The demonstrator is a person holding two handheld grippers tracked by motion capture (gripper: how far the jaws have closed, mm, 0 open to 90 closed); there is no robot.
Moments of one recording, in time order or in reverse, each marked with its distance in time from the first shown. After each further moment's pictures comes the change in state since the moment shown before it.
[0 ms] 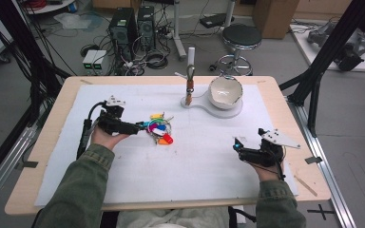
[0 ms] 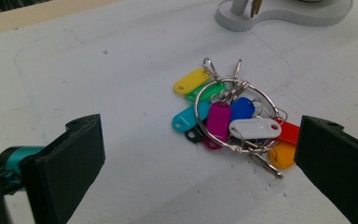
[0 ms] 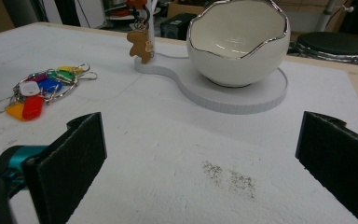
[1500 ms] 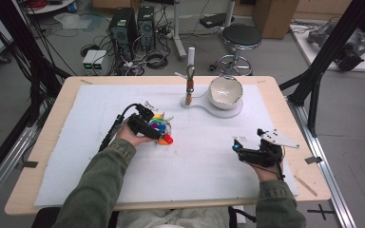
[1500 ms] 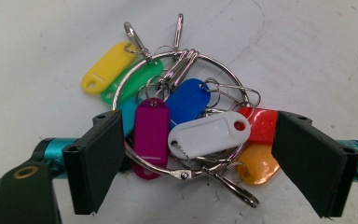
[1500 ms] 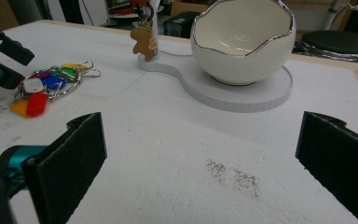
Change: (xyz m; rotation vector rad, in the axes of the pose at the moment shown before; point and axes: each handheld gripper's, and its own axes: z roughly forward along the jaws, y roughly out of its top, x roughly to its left) left arm -0.041 0.008 0.074 0.243 -0.089 0.189; right arm 0.000 -0.001 0.001 0.004 0.014 -0.001
